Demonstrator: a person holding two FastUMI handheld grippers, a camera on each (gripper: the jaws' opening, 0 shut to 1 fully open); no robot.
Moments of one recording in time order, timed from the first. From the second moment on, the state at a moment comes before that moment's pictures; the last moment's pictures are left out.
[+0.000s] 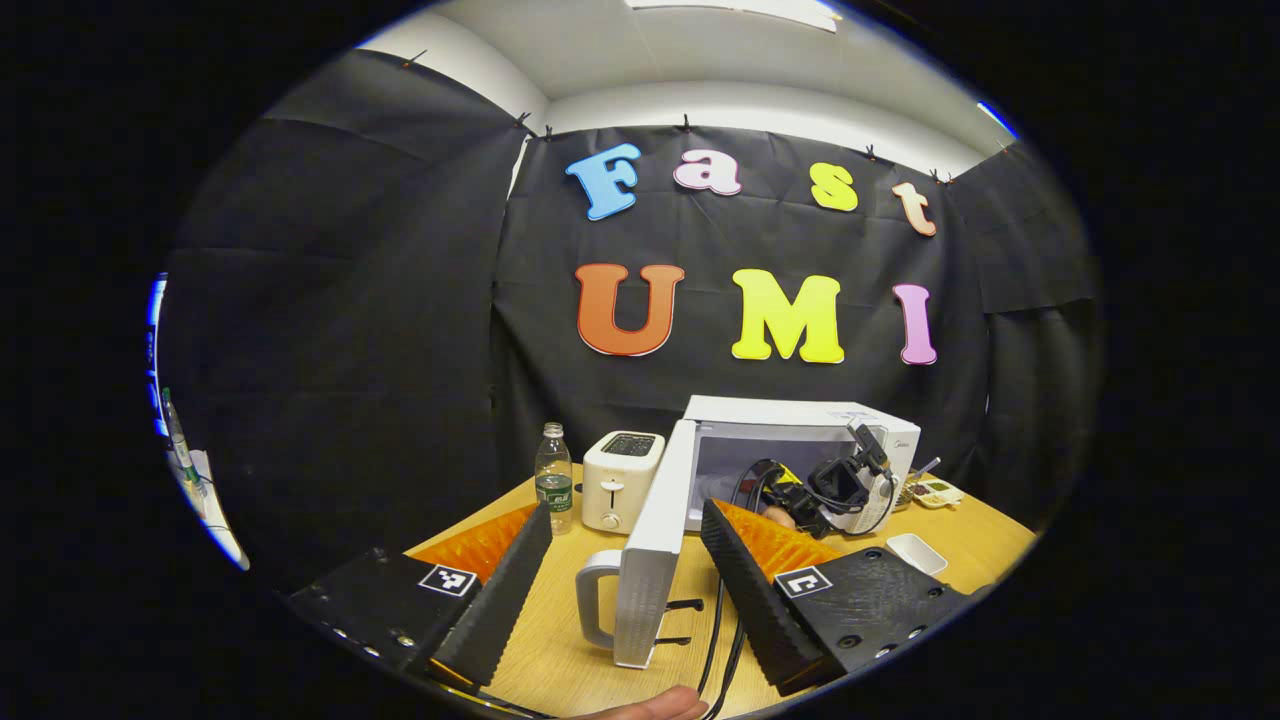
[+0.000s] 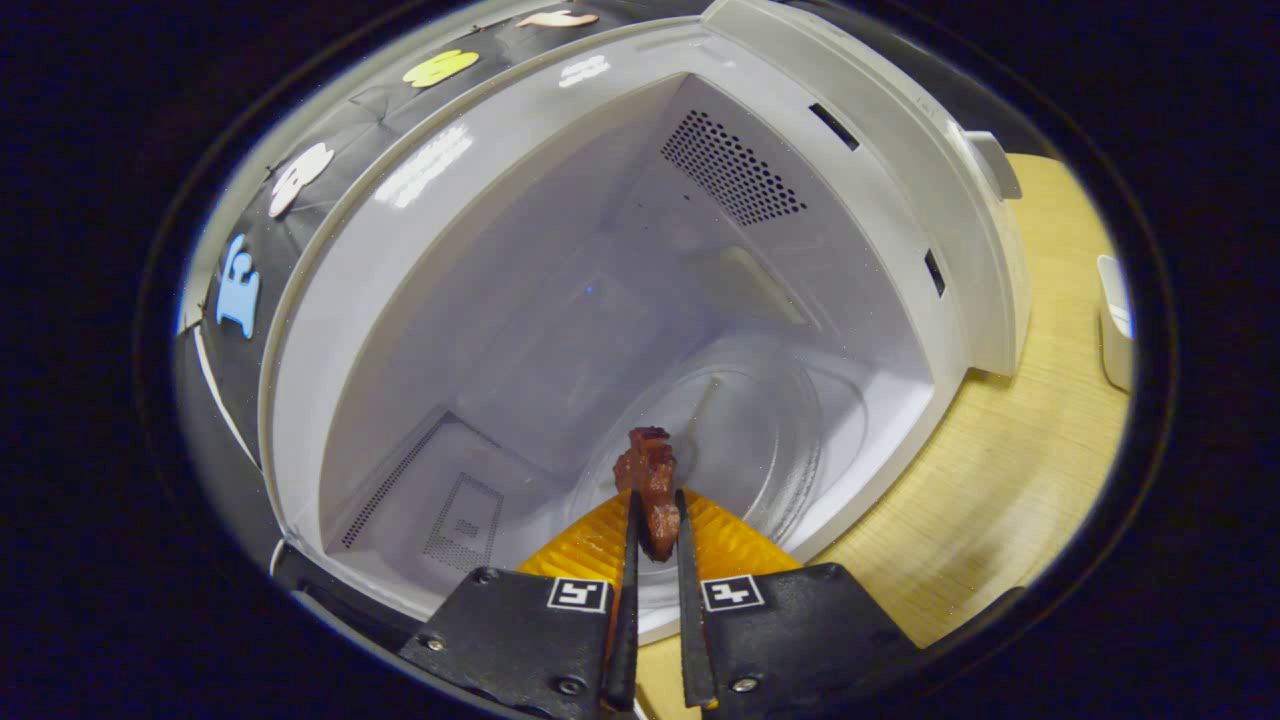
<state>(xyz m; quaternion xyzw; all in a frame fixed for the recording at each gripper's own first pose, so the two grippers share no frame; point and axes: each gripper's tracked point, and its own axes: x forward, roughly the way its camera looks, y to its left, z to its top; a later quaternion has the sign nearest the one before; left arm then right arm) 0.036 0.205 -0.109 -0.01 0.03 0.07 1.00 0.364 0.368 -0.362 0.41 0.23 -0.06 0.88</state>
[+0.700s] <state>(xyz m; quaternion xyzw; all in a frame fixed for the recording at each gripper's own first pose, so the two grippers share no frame) 0.028 0.212 -0.123 -0.01 0.03 0.06 1.00 0.365 0.329 -0.364 0.16 0.22 -0.13 0.95</state>
